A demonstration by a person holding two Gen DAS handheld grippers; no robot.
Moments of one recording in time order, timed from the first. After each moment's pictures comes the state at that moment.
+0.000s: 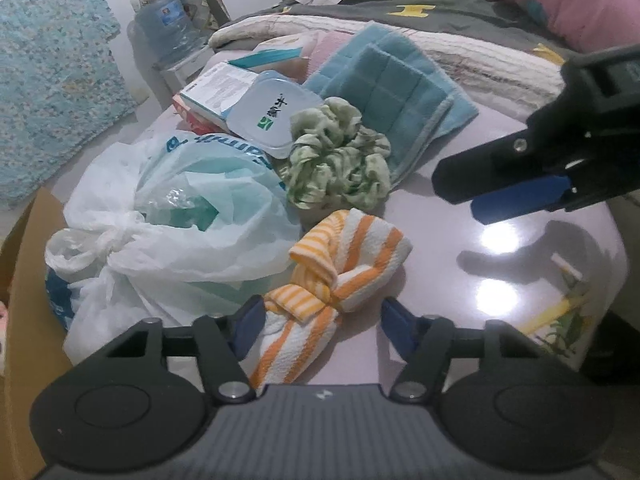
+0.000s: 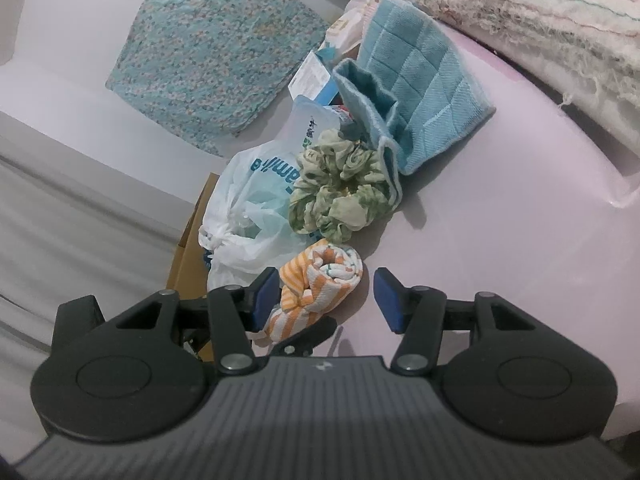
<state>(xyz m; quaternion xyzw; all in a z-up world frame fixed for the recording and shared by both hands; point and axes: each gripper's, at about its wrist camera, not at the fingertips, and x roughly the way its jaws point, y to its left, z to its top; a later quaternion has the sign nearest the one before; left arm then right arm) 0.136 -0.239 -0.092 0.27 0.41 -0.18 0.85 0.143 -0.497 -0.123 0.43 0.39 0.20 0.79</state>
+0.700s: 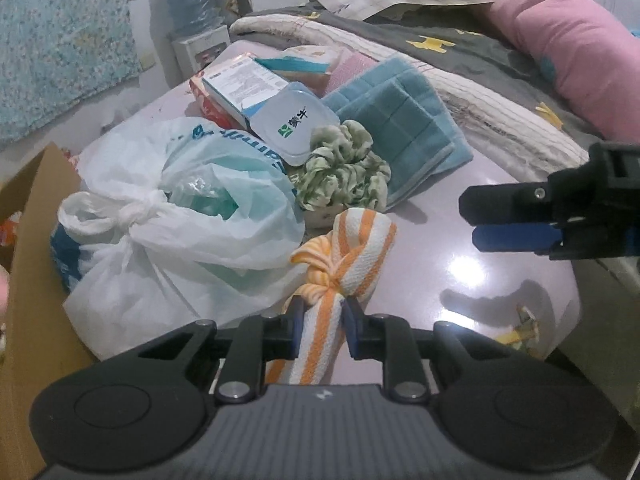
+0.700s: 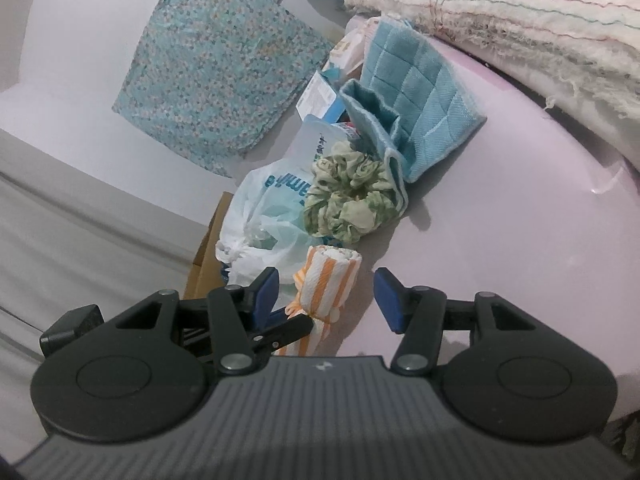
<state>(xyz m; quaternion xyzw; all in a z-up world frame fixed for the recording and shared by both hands) 0.127 -0.220 -0.058 0.17 0.44 -0.19 0.86 0.124 -0.503 -0.114 0.45 0.36 0.19 0.80</state>
